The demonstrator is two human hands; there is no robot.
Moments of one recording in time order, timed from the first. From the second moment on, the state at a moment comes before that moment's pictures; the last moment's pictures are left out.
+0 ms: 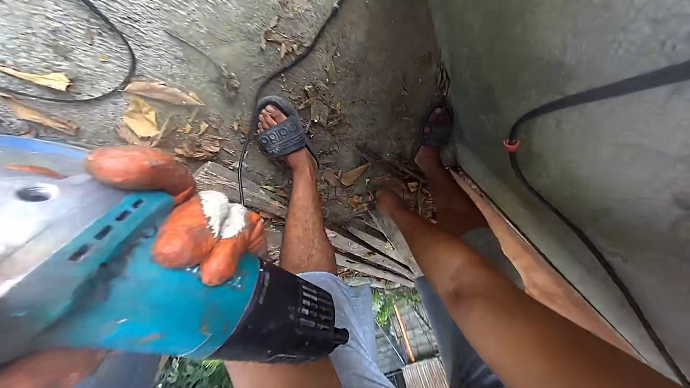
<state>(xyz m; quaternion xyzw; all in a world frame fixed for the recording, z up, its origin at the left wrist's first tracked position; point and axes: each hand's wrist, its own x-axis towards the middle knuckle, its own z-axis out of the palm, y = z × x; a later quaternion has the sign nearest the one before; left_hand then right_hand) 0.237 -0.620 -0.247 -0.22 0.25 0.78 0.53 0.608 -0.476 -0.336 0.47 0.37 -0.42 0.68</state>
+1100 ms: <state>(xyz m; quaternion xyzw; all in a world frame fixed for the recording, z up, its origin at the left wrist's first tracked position) 0.273 -0.450 -0.178 -0.17 0.18 0.76 0.60 0.562 -0.294 -0.386 0.86 0.34 -0.37 0.10</state>
